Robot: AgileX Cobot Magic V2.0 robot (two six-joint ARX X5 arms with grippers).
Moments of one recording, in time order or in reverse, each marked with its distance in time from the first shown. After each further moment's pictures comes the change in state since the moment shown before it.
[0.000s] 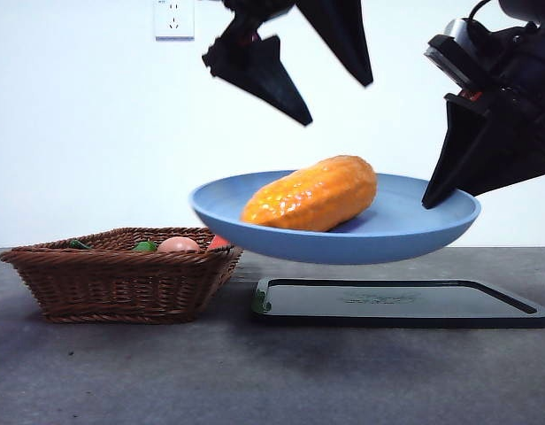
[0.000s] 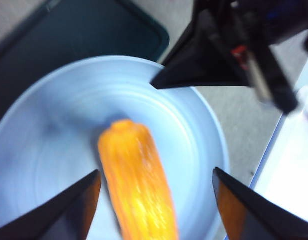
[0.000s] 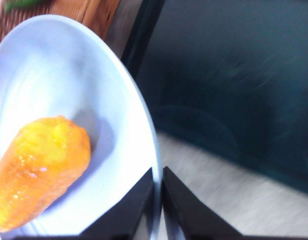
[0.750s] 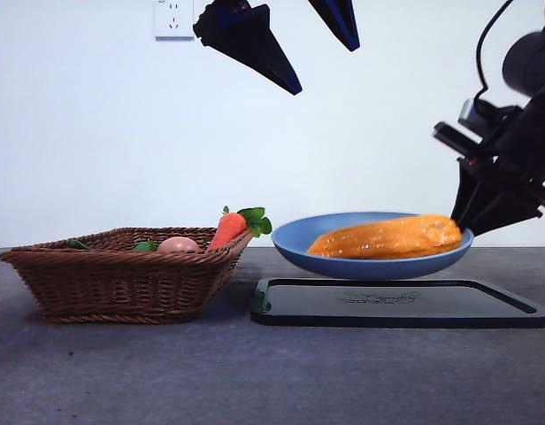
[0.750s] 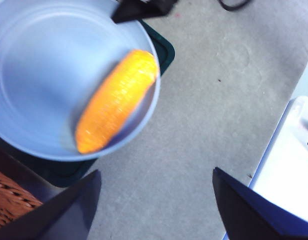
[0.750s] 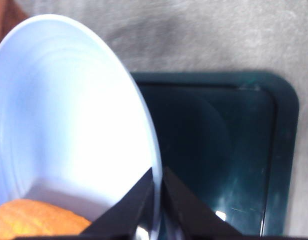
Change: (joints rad) left arm 0.022 0.000 0.085 -0.085 0.000 0.011; right arm -0.201 0.394 0.243 0.068 -0.007 0.005
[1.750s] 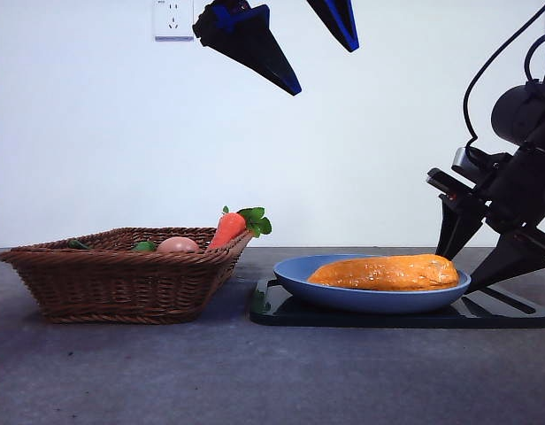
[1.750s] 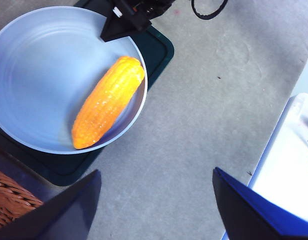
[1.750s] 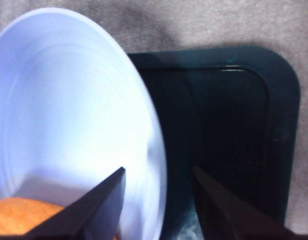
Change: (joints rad) left arm 0.000 0.000 0.000 -0.005 0.000 0.006; right arm -0.009 0.135 0.024 0.002 -0.007 0.000
